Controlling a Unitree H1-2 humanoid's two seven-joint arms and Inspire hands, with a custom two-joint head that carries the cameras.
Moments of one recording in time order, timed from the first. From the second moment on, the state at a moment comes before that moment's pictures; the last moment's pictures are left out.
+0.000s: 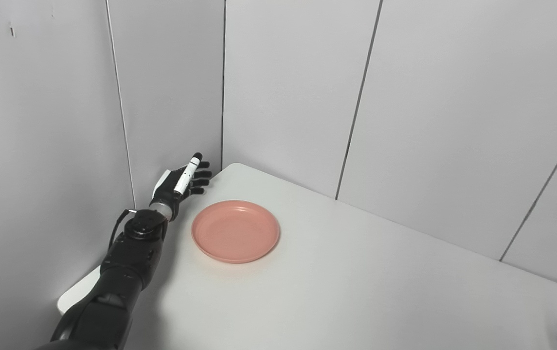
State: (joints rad) left arm -0.57 0.54 0.28 0.89 -0.13 -0.09 -0.10; right arm -0.15 -0.13 -0.10 0.20 0.19 -0.24 0.14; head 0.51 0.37
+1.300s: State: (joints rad) left arm -0.55 0.46 0.29 0.92 -0.24 -0.17 -0.22; right arm -0.14 -0.13 -0.11 0.17 0.20 -0.22 0.13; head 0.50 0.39
